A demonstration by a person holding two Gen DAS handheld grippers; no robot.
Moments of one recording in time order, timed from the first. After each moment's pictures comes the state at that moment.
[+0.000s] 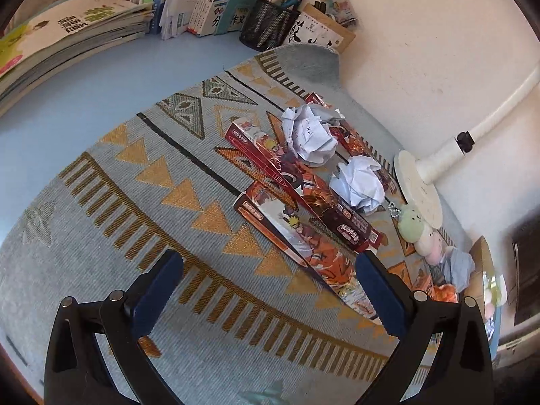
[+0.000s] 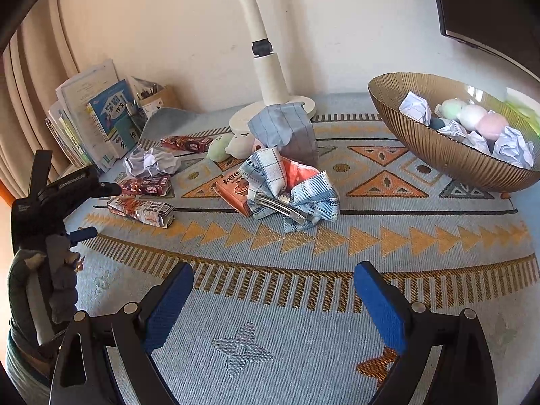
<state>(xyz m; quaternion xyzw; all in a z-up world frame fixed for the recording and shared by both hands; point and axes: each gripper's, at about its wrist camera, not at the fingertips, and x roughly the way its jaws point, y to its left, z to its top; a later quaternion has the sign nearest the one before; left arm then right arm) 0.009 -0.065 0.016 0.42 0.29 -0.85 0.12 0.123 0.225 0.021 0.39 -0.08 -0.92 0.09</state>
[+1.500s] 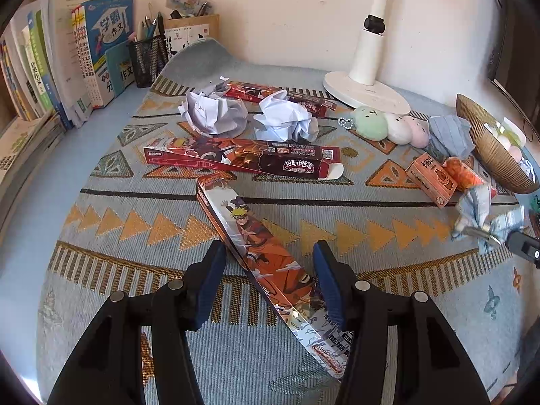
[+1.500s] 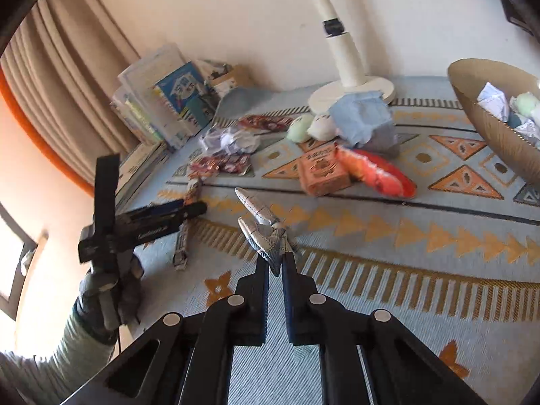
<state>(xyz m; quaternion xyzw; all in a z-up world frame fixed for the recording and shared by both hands) 0.026 -0.010 0.015 0.43 0.02 -0.90 -0.02 0.126 0.208 0.030 0.43 -0.11 -0.85 0.28</state>
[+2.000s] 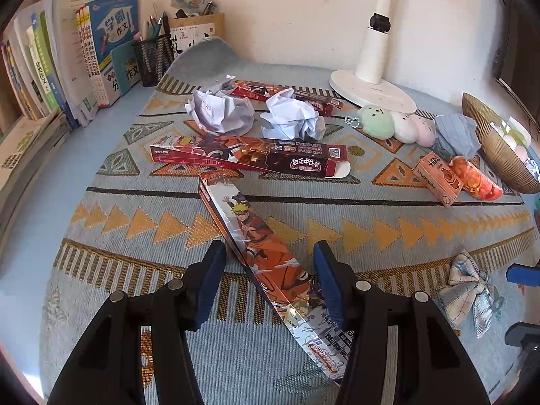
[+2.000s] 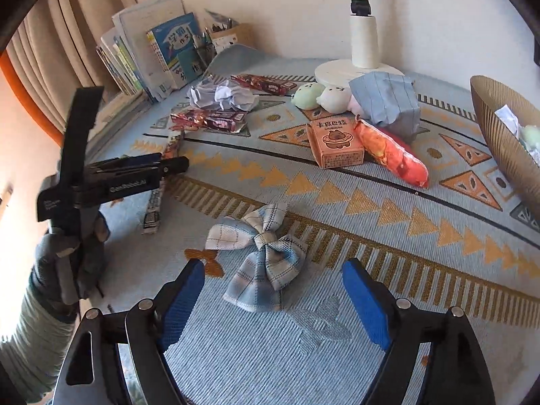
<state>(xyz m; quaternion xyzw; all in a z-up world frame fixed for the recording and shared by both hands) 0.025 -0.011 0.015 0.44 0.02 -0.90 0.00 0.116 0.159 0.016 0.47 0.01 -0.86 0.21</state>
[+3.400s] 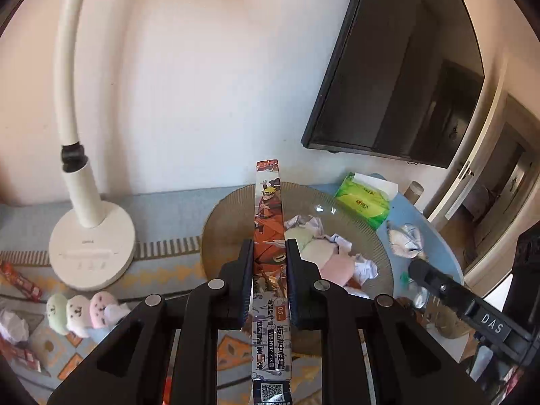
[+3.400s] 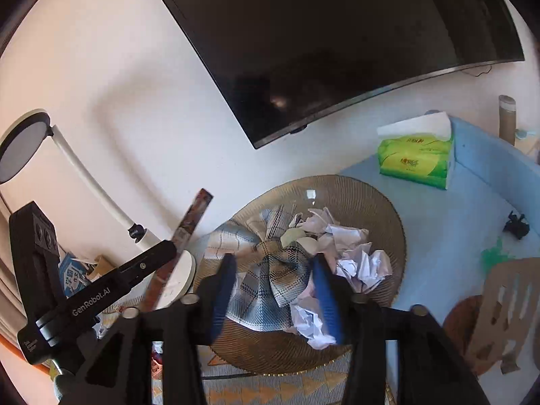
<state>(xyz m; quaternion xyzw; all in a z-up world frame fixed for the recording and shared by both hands) -0.092 0.299 0.147 0.34 0.04 -0.90 -0.28 0.073 0.470 0.133 0.29 -0.26 -0.92 -0.05</state>
